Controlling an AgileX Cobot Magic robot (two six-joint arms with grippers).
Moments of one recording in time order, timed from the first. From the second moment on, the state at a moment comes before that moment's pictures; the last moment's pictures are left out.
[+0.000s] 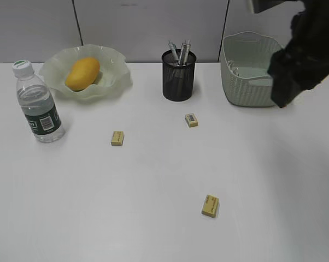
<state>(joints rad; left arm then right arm) -0.18 0.07 -0.52 0.08 1.07 -0.03 0.47 1.59 -1.38 -0.08 1.20 -0.11</state>
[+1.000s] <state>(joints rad) -0.18 0.07 -0.52 0.07 1.07 -0.03 0.47 0.35 -0.60 -0.07 1.08 -0.06</state>
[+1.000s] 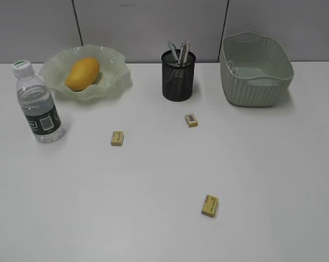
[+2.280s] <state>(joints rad) -0.36 1.19 -1.16 -0.33 0.84 0.10 0.47 0.19 -0.52 -0.06 1.07 -0.05</state>
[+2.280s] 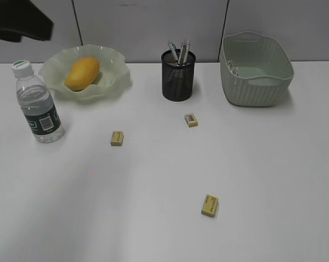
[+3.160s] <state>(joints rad) -0.47 1.87 -1.35 -0.18 0.78 -0.06 0.47 0.19 -0.51 -0.06 1.07 -0.04</state>
